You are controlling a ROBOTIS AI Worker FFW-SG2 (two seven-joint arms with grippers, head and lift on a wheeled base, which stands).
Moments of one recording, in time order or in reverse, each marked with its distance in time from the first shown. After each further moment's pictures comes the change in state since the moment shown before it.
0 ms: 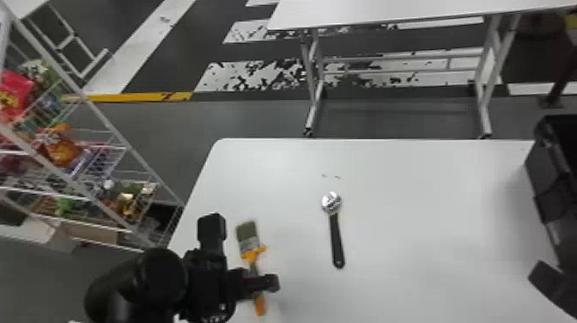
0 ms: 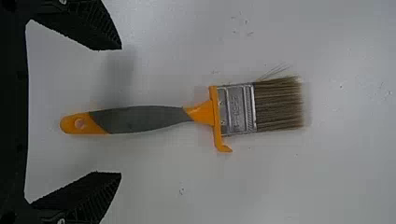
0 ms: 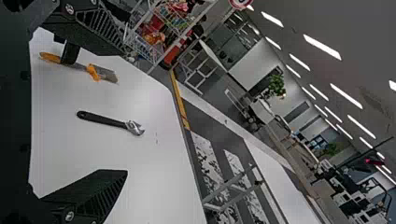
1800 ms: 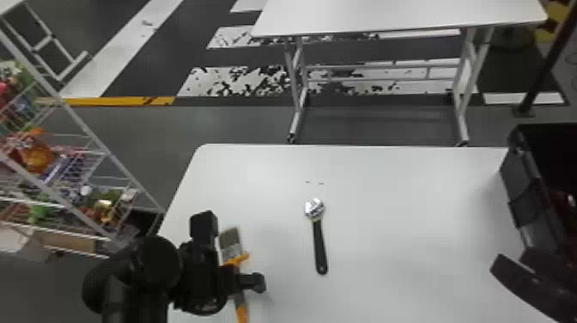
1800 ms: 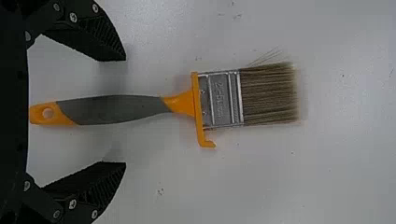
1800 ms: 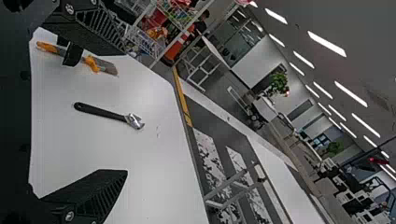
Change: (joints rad) left arm -0.113 0.003 -0.022 0.151 -0.010 0.000 0.061; right arm -0.069 -0.008 0.038 0.065 0.043 -0.003 -0.014
